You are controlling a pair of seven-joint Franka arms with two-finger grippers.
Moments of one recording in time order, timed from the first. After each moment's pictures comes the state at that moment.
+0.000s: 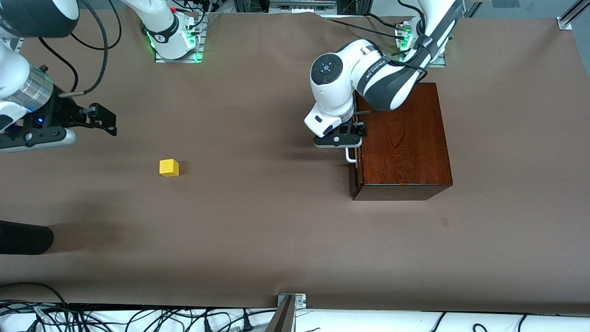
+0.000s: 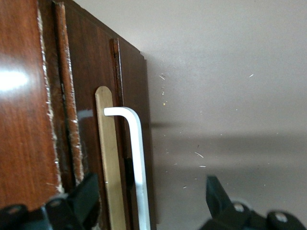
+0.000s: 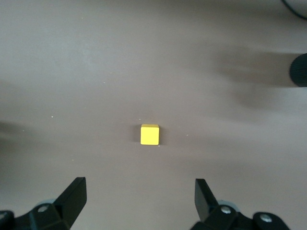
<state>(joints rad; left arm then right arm) -0.32 0.44 -0.46 -1.74 0.38 1.94 -0.89 0.21 0.14 -0.10 -1.52 0.02 1.66 -0.04</state>
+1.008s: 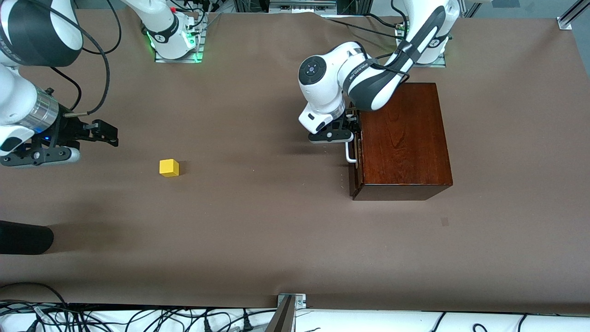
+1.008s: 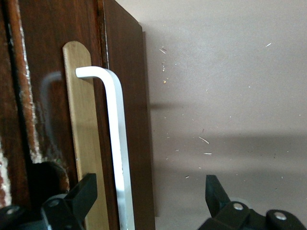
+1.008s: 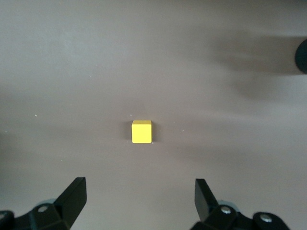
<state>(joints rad) -0.36 0.47 -0.46 -1.77 0.43 1.92 -0.97 0.19 0.21 -0.11 -1.52 0.01 1.67 -0.04</state>
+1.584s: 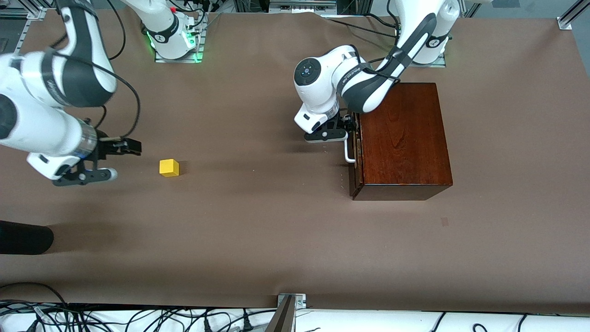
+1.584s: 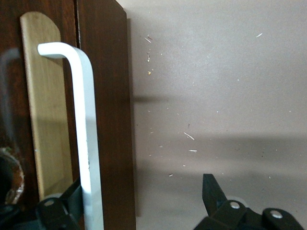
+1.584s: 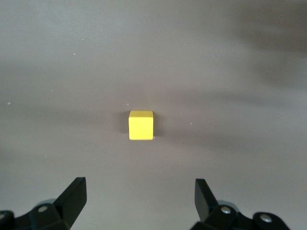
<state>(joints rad) -0.38 0.50 -0.46 -1.78 0.43 1.97 -1.04 0.20 0.31 -0.10 -1.62 0.00 1.76 -0.03</state>
